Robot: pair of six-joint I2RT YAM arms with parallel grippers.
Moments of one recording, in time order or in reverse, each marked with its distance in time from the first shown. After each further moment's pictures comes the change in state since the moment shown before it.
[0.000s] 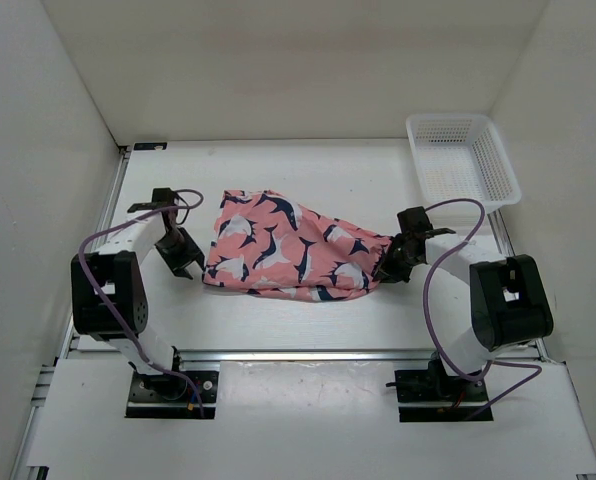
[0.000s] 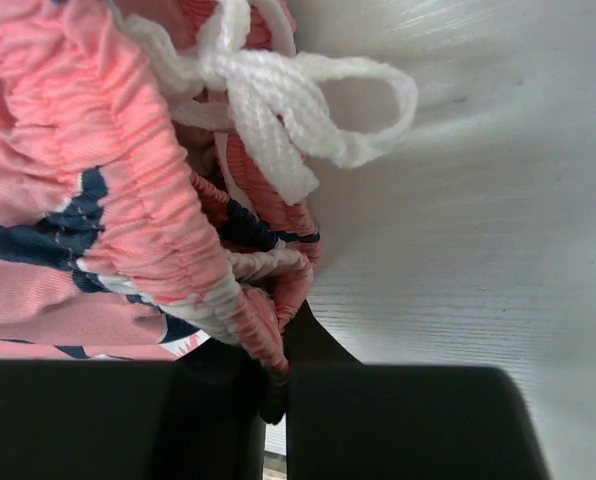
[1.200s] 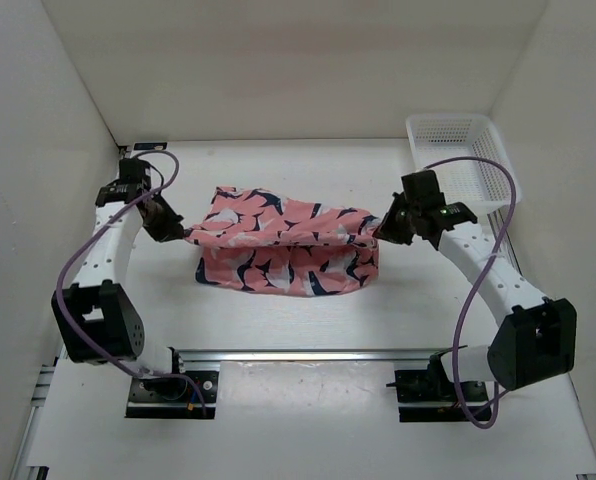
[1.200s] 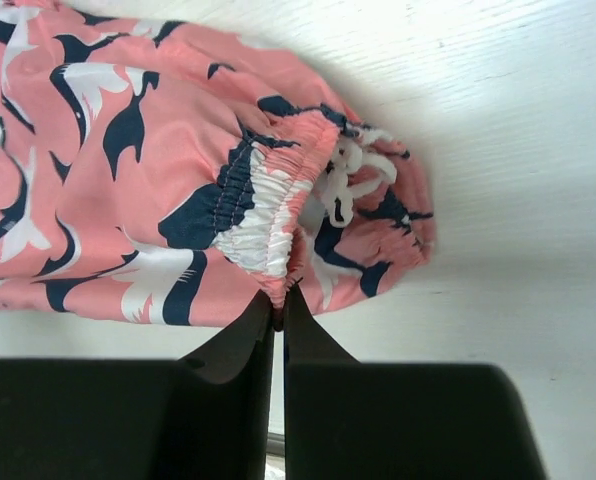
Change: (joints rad) left arm 0.080 -0.124 0.212 -0.059 0.047 0.022; right arm 0.102 -0.212 0.310 -0.190 0.149 0.048
